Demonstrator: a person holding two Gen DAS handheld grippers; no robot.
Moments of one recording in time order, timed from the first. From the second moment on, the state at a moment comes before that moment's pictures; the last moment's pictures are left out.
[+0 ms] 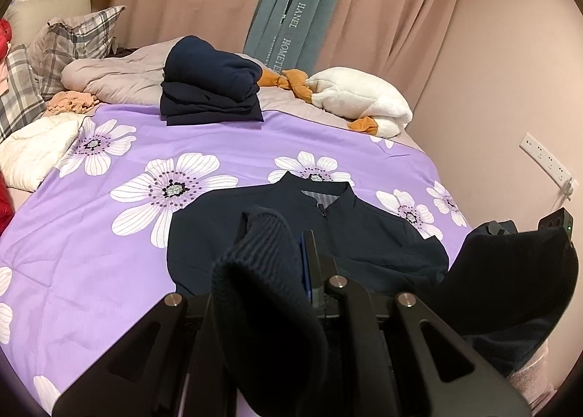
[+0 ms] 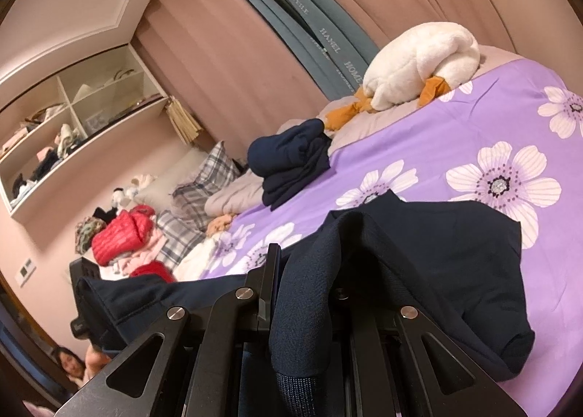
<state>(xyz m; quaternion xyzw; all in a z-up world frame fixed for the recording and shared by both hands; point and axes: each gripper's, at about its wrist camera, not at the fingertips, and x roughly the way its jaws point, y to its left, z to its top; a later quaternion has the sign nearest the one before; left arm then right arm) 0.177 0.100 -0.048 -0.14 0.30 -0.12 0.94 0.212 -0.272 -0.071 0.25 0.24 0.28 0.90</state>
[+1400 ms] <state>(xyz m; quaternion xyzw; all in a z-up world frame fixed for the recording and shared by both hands) 0.275 0.122 -0.084 -0.15 0.33 -0.02 0.93 0.291 -0.284 -0.100 0.24 0.28 0.18 0.91</state>
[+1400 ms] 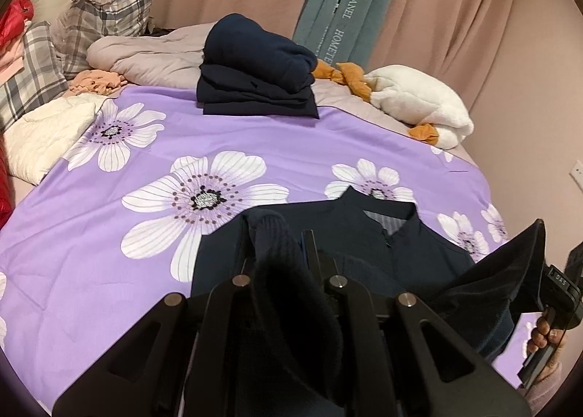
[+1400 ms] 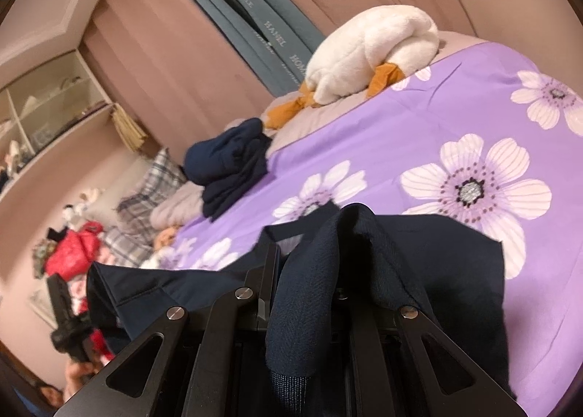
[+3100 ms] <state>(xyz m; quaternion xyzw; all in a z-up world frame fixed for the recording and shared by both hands) 0.453 0.111 -0.180 -0.09 0.48 0.08 0.87 0.411 -0.319 -0.177 0.31 0.43 0.09 0.84</state>
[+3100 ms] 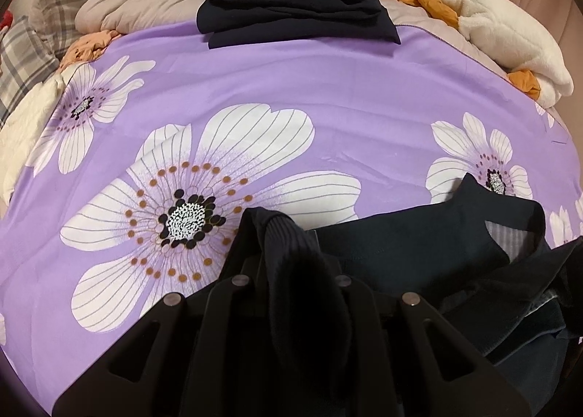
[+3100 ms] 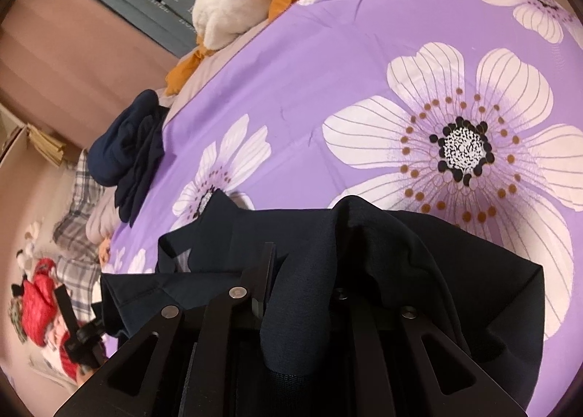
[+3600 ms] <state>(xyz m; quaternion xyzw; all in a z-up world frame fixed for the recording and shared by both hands) 0.455 0.110 -0.183 -0.09 0.48 0.08 0.87 0.420 -0.321 -0.179 0.32 0.44 0.08 0.83</state>
